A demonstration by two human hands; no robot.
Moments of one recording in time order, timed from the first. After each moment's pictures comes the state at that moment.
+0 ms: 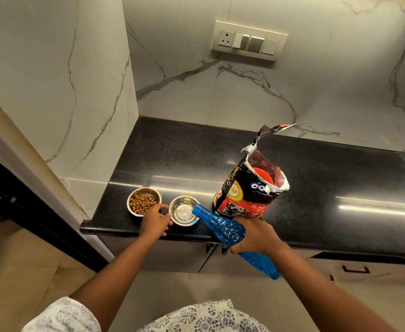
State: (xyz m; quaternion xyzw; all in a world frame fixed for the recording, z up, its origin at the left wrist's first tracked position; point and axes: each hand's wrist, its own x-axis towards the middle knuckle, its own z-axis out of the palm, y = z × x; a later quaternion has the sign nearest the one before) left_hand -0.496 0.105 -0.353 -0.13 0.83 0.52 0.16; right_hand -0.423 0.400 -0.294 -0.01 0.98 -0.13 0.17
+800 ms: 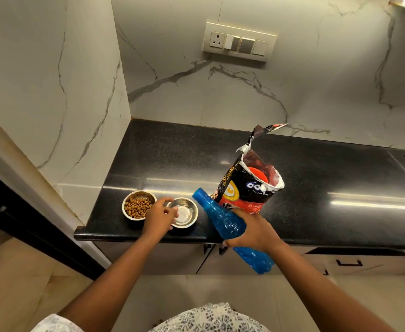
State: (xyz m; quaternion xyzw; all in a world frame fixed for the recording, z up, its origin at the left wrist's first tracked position) left_hand -0.498 0.123 -0.321 -0.05 0.81 0.57 0.12; right_hand -0.418 0.398 -0.279 -0.01 0.96 -0.25 0.11
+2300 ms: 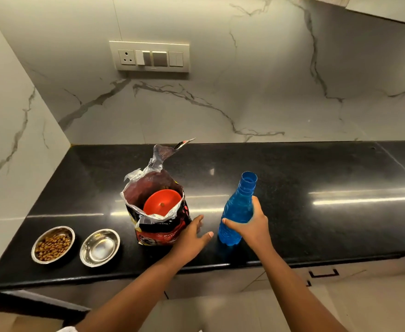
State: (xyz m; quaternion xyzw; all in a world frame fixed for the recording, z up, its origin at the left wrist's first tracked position) left_hand -0.469 0.435 -0.300 0.07 0.80 0.53 0.28; right_hand -0.430 0.631 -0.280 0.15 0.84 -0.51 -0.12
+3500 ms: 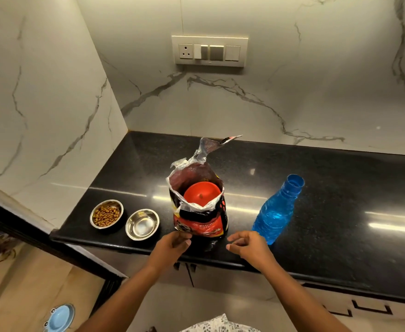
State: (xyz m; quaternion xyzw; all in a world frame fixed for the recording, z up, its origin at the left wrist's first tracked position) left_hand -0.434 0.298 -0.318 -0.08 0.81 0.55 0.19; right_hand -0.437 0.567 -0.334 0.11 0.85 -0.47 0.18
